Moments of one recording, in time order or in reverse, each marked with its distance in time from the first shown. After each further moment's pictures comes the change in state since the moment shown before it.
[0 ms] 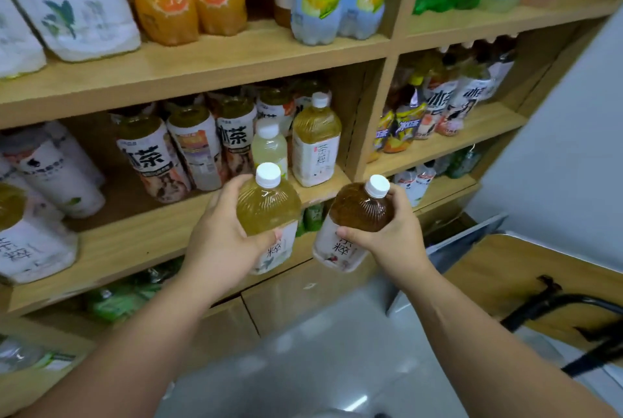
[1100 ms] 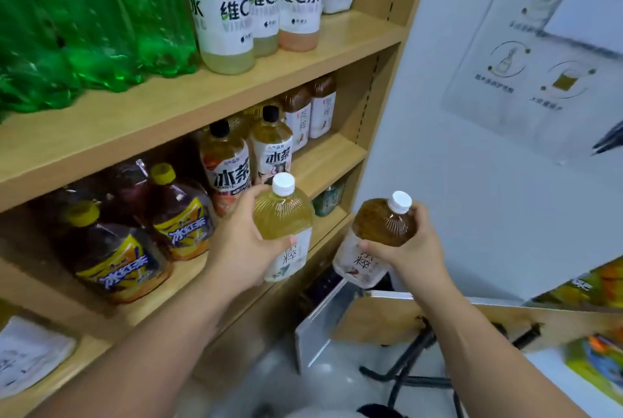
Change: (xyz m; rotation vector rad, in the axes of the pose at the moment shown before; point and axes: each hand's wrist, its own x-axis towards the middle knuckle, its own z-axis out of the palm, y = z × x) left_hand 0.203 0.256 0.372 -0.080 -0.326 0.204; right_hand 0.195 0.133 -0.365 -0.106 0.408 0.233
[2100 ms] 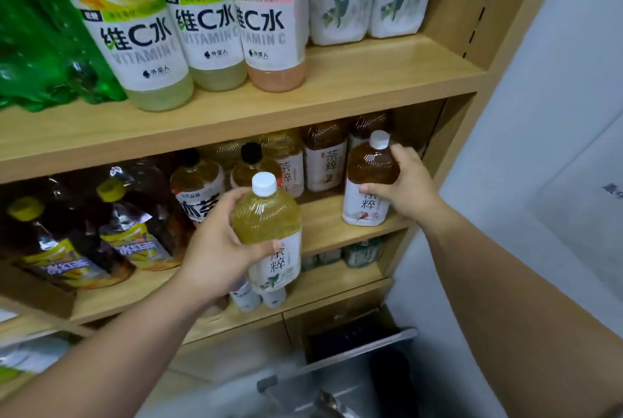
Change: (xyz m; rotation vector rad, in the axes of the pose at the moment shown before) left_hand 0.092 0.062 0.078 -0.182 0.370 -0.280; right_hand 0.360 -0.014 0.048 -0.229 -0.558 -0.464
